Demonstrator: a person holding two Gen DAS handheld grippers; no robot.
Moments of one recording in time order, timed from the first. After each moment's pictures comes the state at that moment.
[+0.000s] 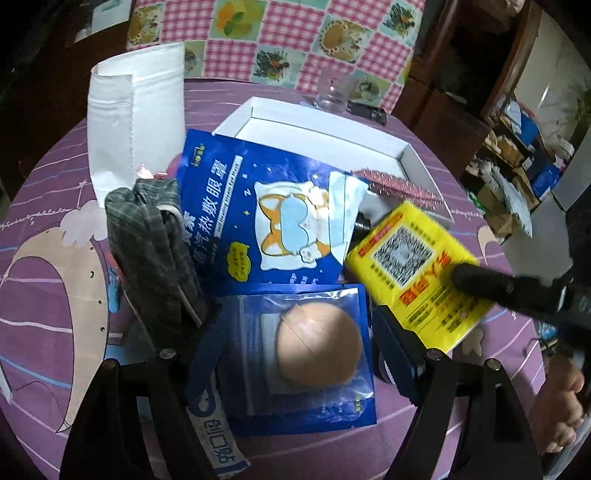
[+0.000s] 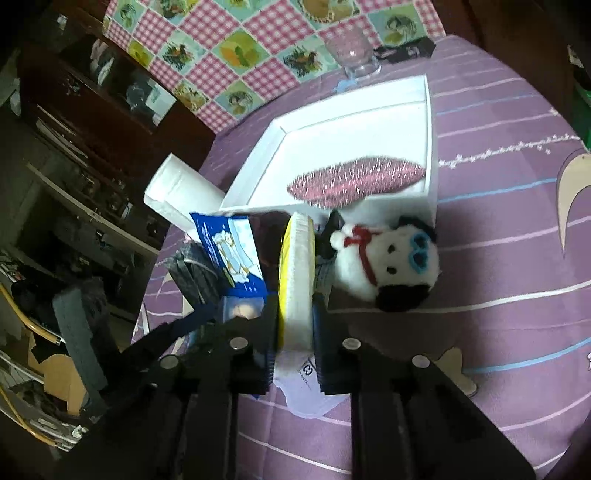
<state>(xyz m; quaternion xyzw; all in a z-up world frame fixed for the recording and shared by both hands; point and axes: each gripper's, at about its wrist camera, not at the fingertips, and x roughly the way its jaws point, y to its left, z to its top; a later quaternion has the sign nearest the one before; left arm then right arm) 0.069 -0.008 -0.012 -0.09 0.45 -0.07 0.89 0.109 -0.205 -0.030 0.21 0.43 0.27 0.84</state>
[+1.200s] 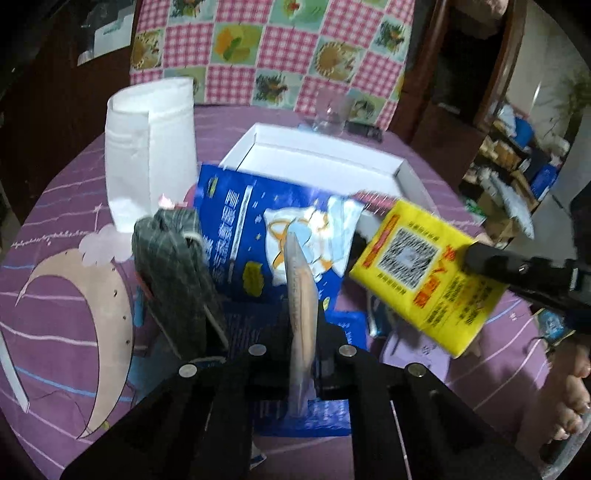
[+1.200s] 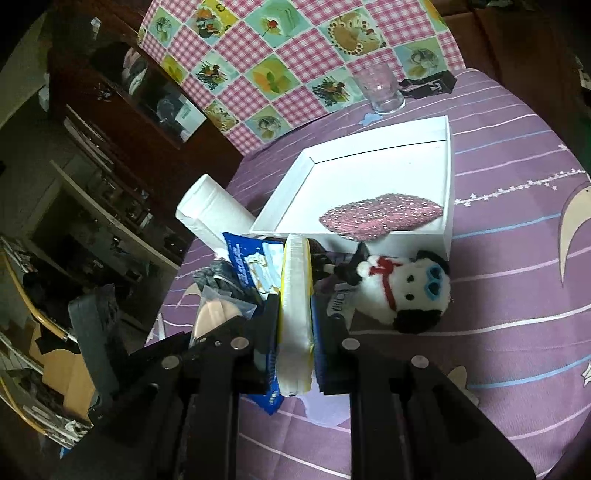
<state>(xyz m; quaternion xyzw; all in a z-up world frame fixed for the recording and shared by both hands) 0.054 -0.003 0.013 -0.07 0.41 -0.07 0.91 0.100 -0.208 -0.014 0.21 0.37 0.30 0.85</state>
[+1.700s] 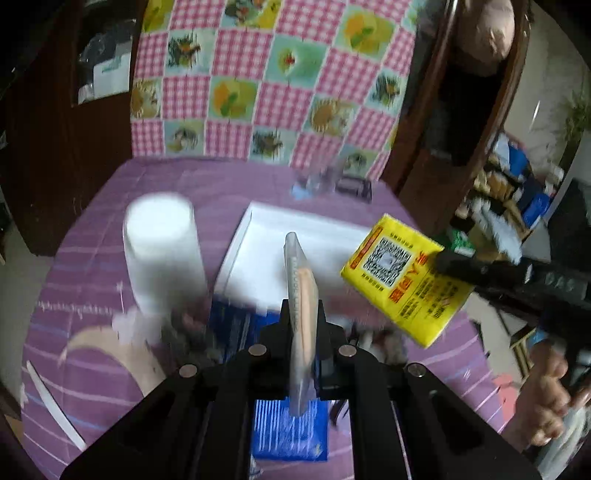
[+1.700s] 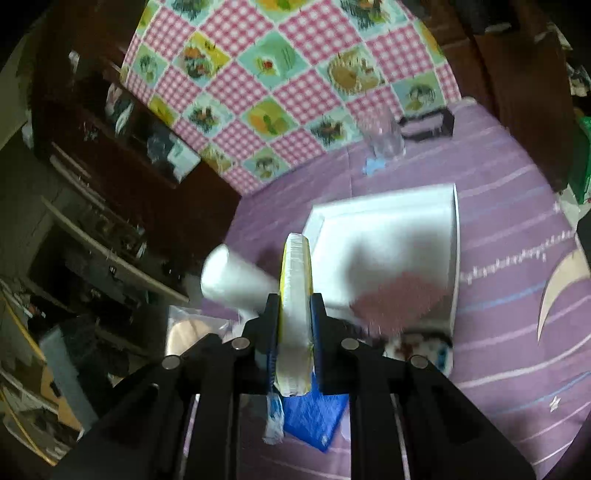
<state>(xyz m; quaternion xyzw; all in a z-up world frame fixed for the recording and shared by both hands) 0.096 0.003 0.145 -0.09 0.37 -0.06 0.92 0.147 -0.208 0.095 0.25 0.37 0.25 0.86</state>
